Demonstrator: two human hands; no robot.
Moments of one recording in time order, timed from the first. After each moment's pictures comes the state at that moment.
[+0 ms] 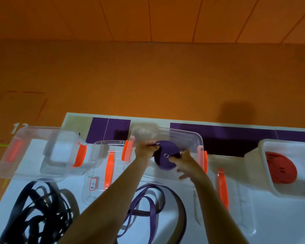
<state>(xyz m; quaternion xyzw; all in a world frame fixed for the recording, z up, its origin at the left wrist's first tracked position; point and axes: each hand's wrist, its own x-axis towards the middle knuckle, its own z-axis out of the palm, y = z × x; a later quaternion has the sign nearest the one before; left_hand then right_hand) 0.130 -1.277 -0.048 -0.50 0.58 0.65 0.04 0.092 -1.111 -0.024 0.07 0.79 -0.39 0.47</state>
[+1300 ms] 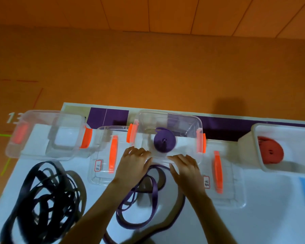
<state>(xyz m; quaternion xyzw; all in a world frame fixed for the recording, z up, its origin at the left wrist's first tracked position) 0.279 -1.280 0.029 -0.06 0.99 0.13 0.03 0.211 -1.065 -0.004 -0.34 0.90 -0.26 0.02</state>
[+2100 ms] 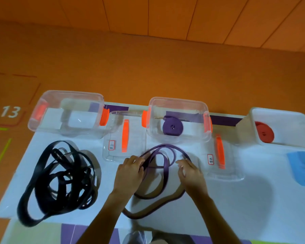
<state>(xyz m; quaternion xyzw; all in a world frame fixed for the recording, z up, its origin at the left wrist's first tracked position) 0.430 -1.286 -0.001 -0.18 0.95 0.22 0.07 0.332 -1.053 -0.023 -0.23 0.94 -0.25 0.08</state>
